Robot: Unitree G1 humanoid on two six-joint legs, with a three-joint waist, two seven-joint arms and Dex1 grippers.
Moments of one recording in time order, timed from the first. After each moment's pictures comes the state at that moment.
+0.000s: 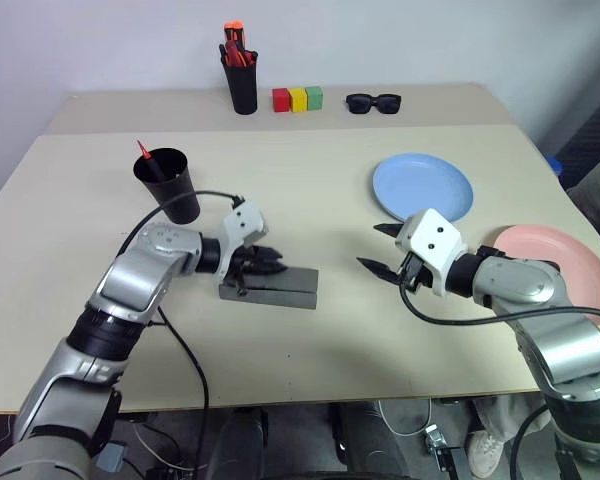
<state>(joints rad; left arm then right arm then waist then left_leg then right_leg) -0.55 0.67 -0.26 -0.15 -0.27 0.69 -1.05 -0.32 -0.70 0.07 -0.50 0.15 0.67 0.69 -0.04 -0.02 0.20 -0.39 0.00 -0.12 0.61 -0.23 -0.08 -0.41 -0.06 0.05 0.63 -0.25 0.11</state>
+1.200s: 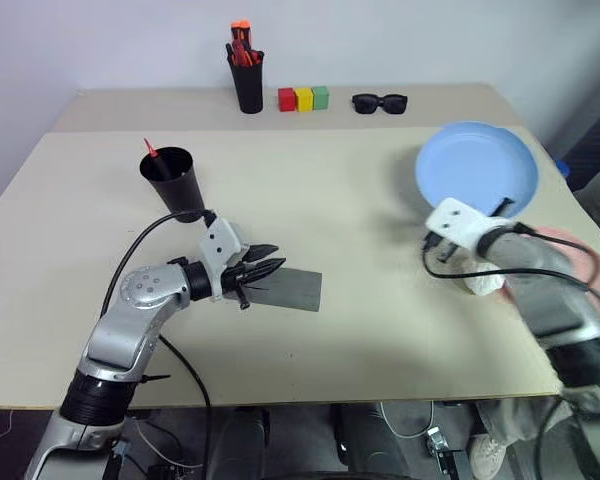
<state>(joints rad) -0.29 0.51 -0.09 -0.27 -0.33 0.36 -0.86 -0.32 -0.86 0.02 -0.17 -0.23 0.45 0.59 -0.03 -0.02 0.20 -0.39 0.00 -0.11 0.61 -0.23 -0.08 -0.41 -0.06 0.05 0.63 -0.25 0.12</state>
